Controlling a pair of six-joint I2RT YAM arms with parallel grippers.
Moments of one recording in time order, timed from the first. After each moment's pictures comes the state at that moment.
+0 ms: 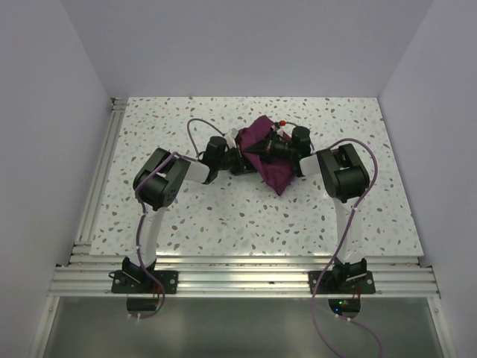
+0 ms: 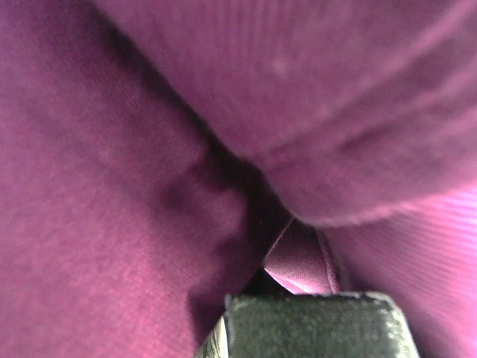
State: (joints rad) left arm -0.49 2.25 1.22 0.55 0.52 -0.87; right arm 0.27 2.27 1.21 0.93 -1.01 1.57
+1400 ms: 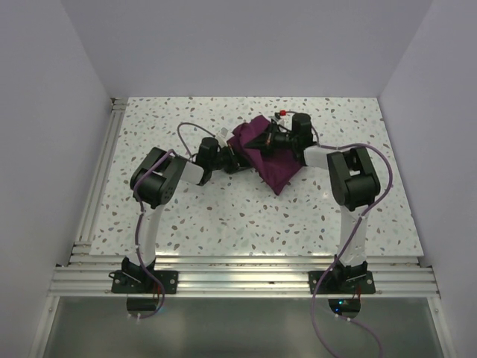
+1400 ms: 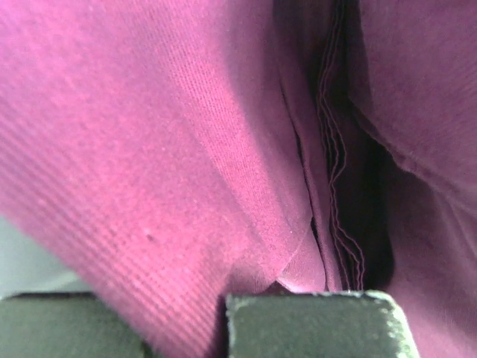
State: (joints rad) left arm -0.43 2.25 1.16 0.67 0.52 -0.98; right arm 0.27 2.11 1.28 0.51 -1.01 1.31
